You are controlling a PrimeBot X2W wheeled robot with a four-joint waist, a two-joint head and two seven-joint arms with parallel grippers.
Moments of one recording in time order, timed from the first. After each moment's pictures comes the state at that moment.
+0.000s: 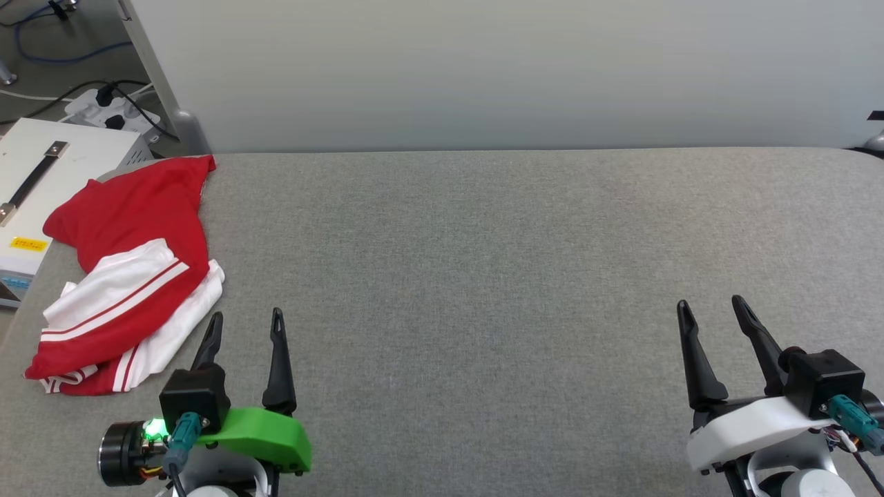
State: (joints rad) left arm 0.02 0.05 0.00 -0.01 -0.05 0.02 -0.11; right arm 0.02 -0.05 0.00 -0.03 0.14 0.13 -0.11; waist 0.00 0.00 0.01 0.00
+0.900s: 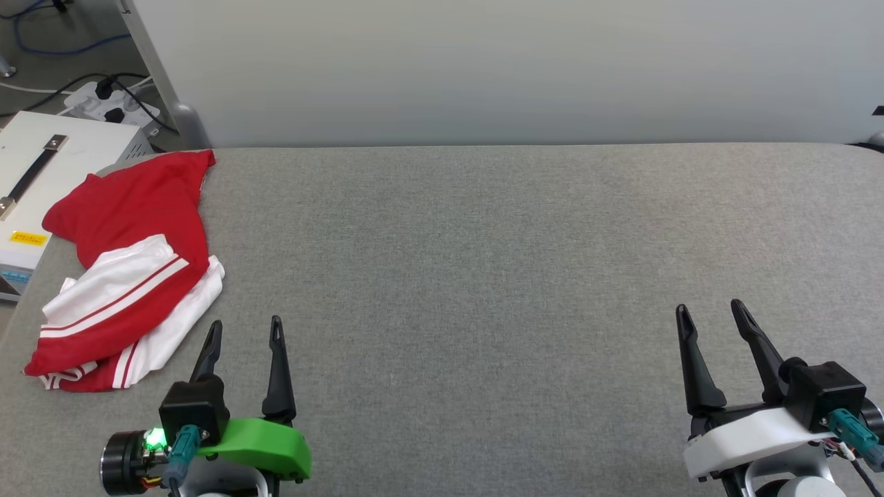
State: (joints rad) left arm 0.03 0.05 0.00 0.02 -0.06 0.02 -0.17; right arm 0.04 -0.05 0.01 -0.03 0.15 0.13 -0.17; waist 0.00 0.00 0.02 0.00
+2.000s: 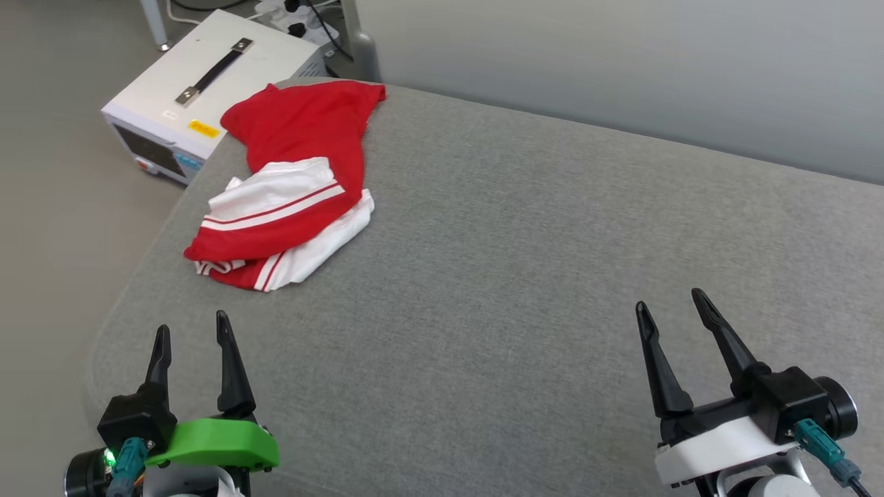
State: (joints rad) left arm 0.03 0.05 0.07 0.03 -0.18 0.07 -0.24; right arm 0.04 -0.06 0.11 -0.06 0.09 0.13 -0.24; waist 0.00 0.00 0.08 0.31
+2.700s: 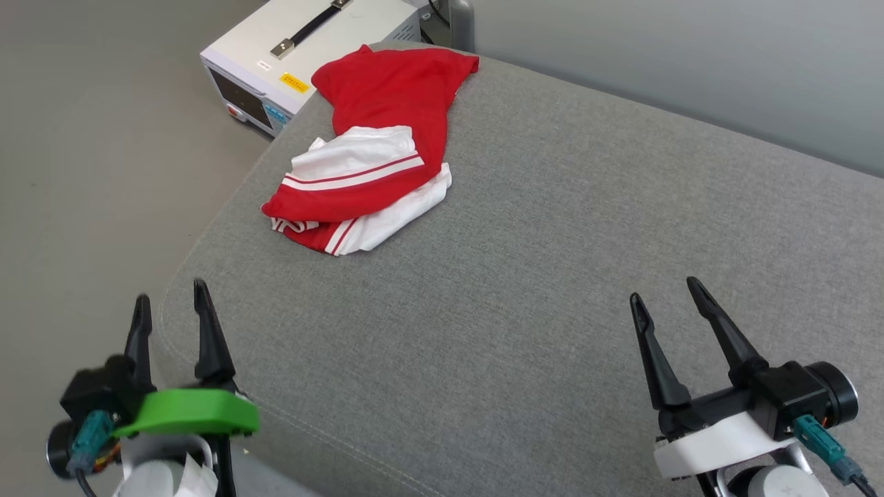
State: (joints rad) left arm -0.03 0.05 0.13 0.06 -0.24 0.00 -0.26; right arm 0.02 -0.09 0.14 -0.08 0.08 0.13 -0.26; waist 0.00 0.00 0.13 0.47
